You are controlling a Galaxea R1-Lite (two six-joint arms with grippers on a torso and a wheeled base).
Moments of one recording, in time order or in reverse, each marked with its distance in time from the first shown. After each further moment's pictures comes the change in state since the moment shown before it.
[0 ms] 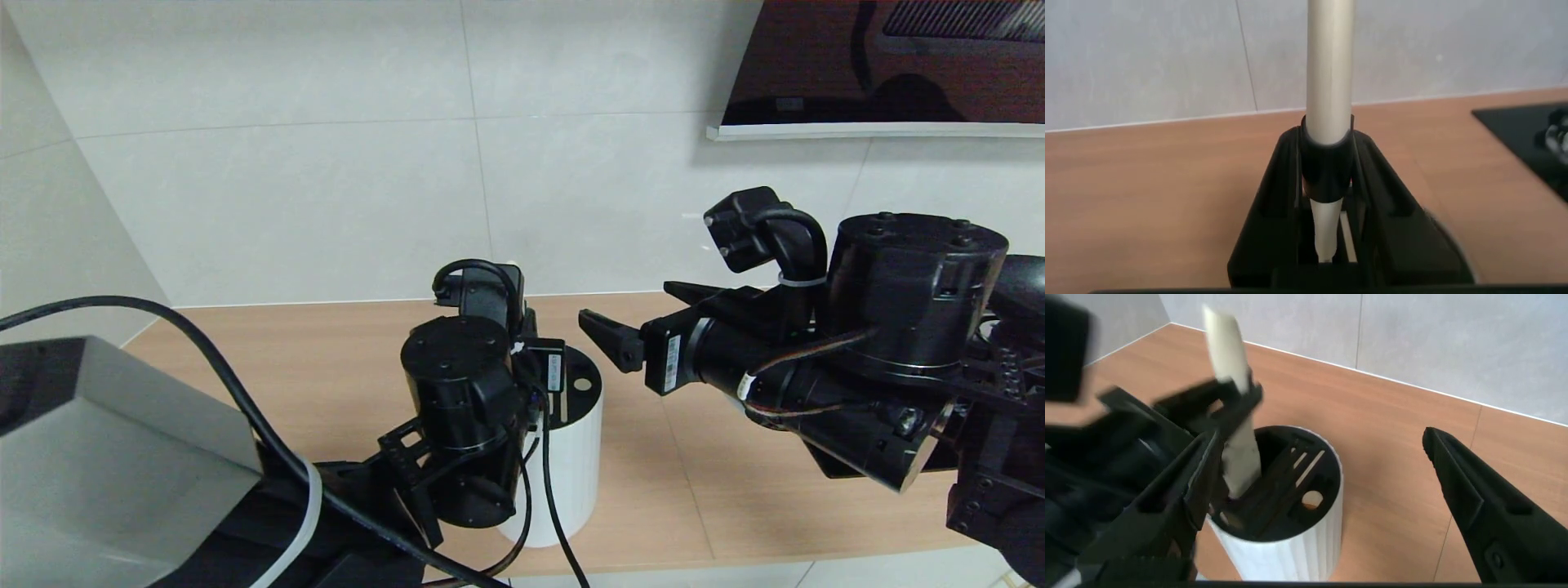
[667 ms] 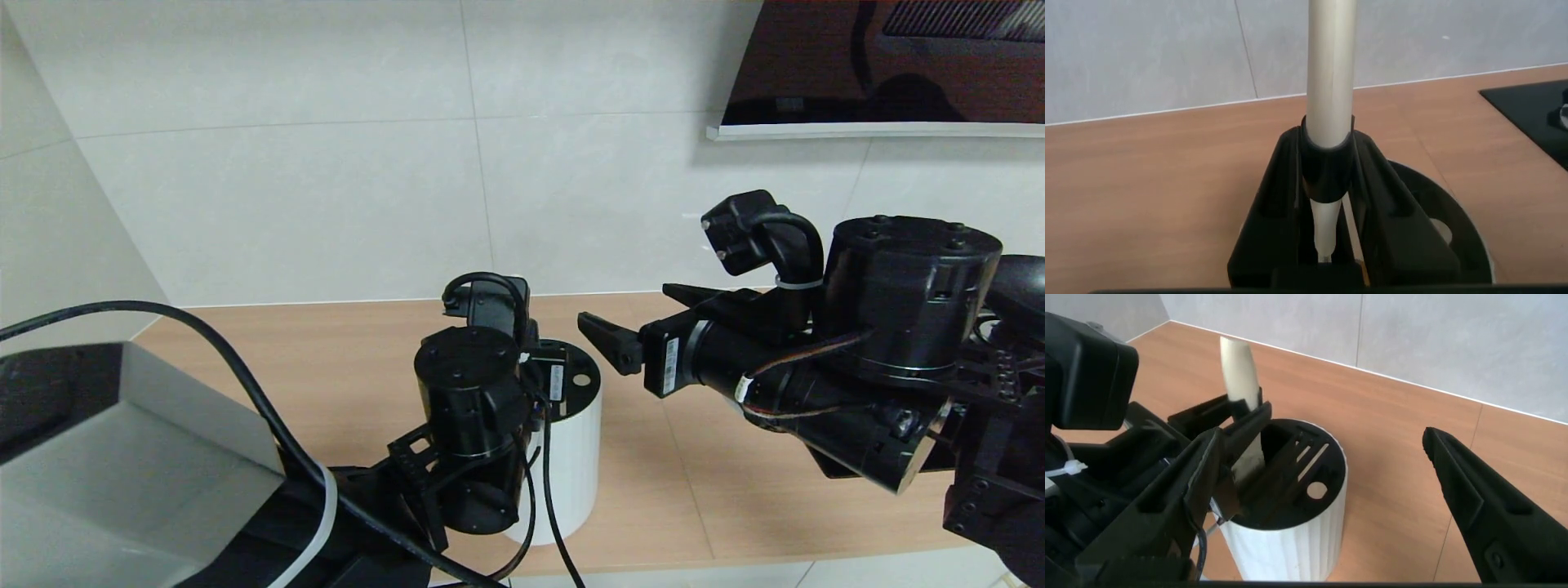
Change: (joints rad) left arm 0.000 0.020 0.008 0.001 0.001 0.000; right arm 0.000 0.005 0.002 0.000 0.000 0.000
